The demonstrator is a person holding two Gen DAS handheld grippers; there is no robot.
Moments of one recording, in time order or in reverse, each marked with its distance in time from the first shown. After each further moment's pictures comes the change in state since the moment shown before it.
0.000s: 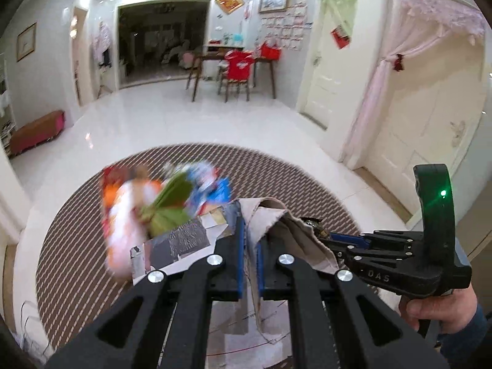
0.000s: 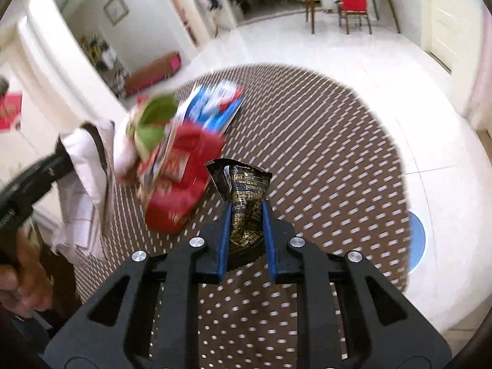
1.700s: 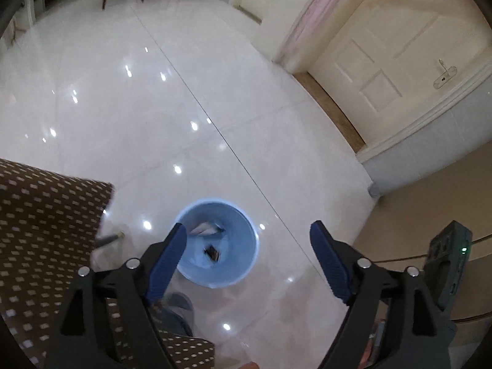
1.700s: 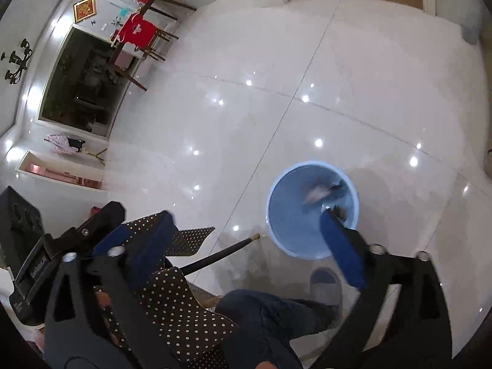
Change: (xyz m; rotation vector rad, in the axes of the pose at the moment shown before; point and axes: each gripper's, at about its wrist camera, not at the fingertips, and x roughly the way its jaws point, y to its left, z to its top) left arm 0.357 -0.259 0.022 0.045 0.515 -0.280; right arm -0.057 -0.381 -0.082 0.952 -0.148 -0.214
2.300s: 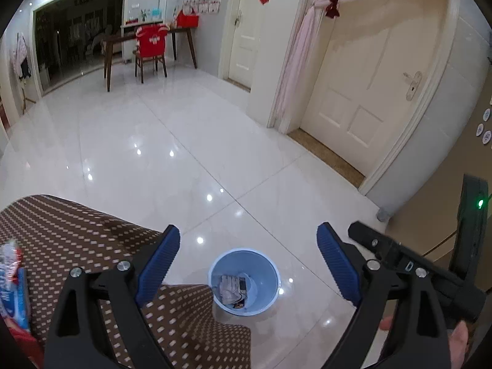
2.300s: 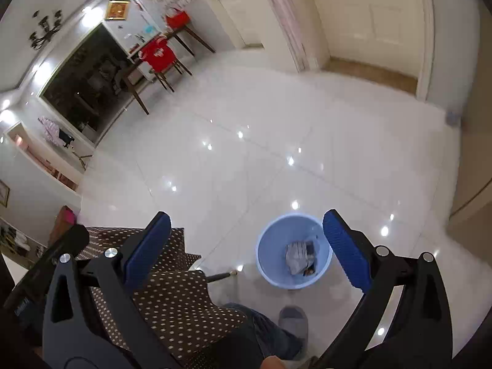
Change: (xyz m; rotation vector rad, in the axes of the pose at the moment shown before) left arm -0.172 -0.024 -0.040 0.167 -0.317 0.074; right arm -0.108 0.101 -0.039 -0.237 -0.279 -0.112
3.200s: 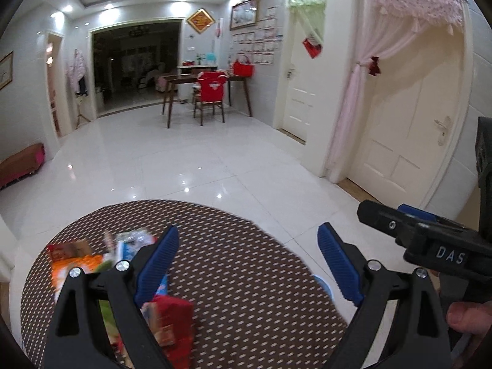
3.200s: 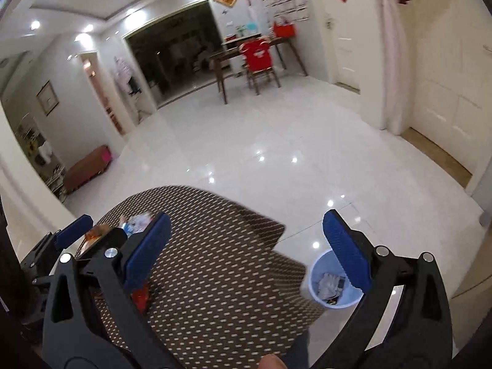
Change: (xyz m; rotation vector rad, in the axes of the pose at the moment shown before) left arm -0.177 0.125 -0.064 -0.089 -0.241 0.225; right arm -0.075 0.205 -0.062 -0.420 -0.049 0.231
